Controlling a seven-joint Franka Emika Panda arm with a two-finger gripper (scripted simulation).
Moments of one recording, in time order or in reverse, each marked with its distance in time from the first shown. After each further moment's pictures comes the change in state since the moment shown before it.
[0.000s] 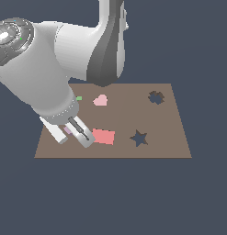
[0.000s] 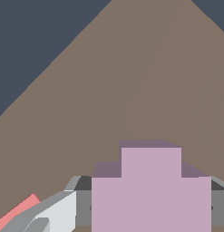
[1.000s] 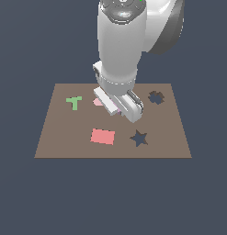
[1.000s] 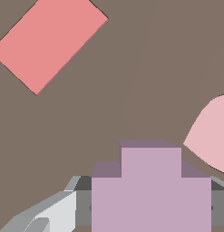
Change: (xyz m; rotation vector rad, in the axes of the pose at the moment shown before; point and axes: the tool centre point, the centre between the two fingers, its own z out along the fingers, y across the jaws) arm -0.160 -0.042 -0.005 -0.001 -0.001 0.162
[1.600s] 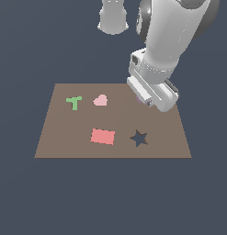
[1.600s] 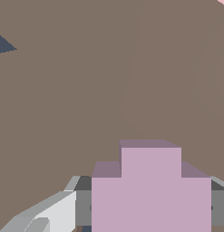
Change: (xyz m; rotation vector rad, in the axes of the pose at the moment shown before) arm -0.109 -0.029 -0.003 0.000 0.000 0.108
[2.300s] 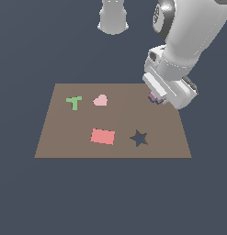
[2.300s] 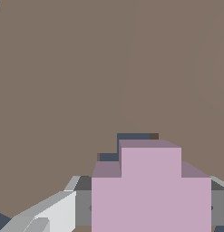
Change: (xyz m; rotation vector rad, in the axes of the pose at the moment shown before) arm -0.051 -0.016 -0.002 0.000 0.000 0.052
